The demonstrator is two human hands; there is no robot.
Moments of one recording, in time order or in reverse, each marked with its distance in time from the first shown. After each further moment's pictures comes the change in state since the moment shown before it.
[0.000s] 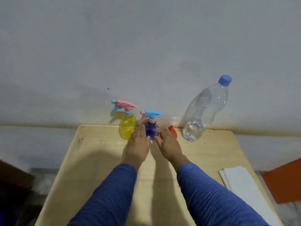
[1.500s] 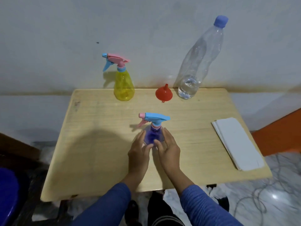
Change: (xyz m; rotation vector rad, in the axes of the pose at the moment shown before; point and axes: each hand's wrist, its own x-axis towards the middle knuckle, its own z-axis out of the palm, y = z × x) left_hand -0.187 0.001 0.044 -0.529 0.091 -0.214; right_hand -0.191 -0.012 0.062 0.473 0.377 0.178
